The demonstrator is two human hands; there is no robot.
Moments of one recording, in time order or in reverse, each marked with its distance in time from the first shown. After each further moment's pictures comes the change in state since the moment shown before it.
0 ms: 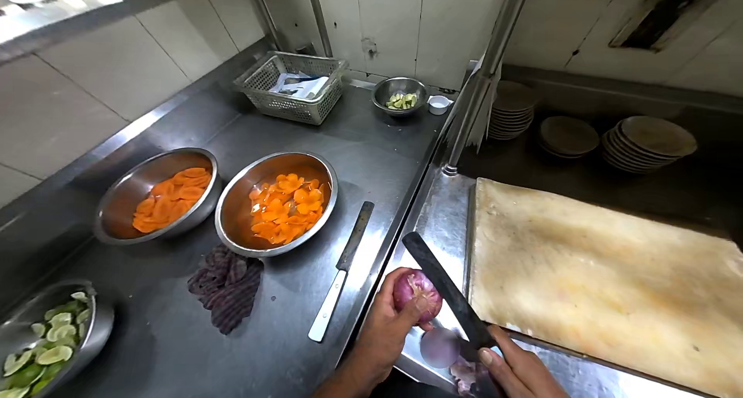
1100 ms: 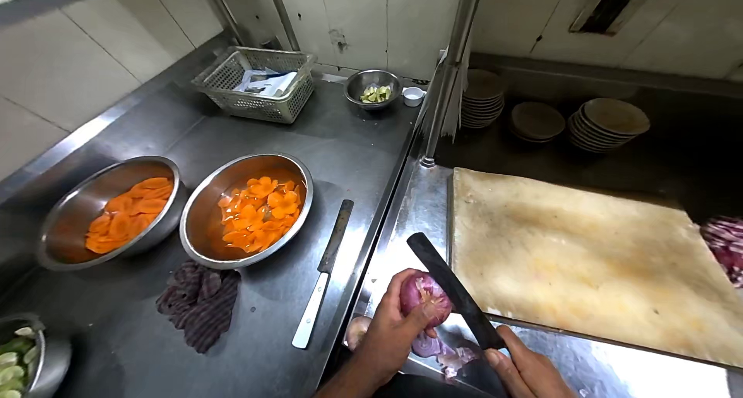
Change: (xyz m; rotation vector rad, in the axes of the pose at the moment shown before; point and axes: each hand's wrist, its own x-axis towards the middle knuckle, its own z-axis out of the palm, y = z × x) left_hand 0.005 -0.008 0.018 0.090 -0.186 0.005; right_hand -0.027 0.000 -0.001 -0.109 0.154 0.066
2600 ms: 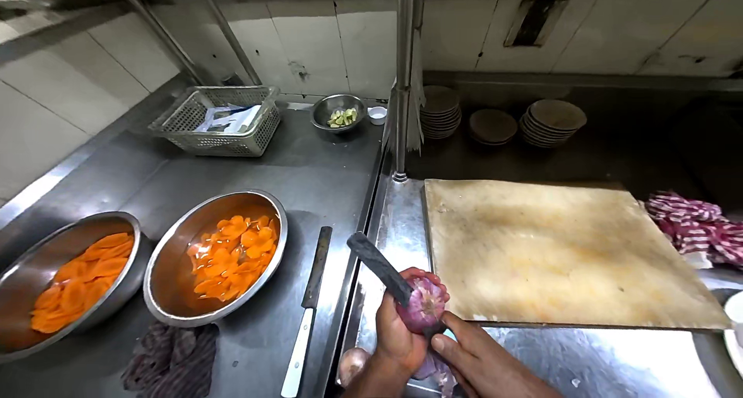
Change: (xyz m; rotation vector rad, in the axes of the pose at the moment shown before) left_hand 0.047 -0.024 0.034 -0.731 0.093 -0.052; right_hand 0.048 -0.026 0.005 0.401 -0.283 0.087
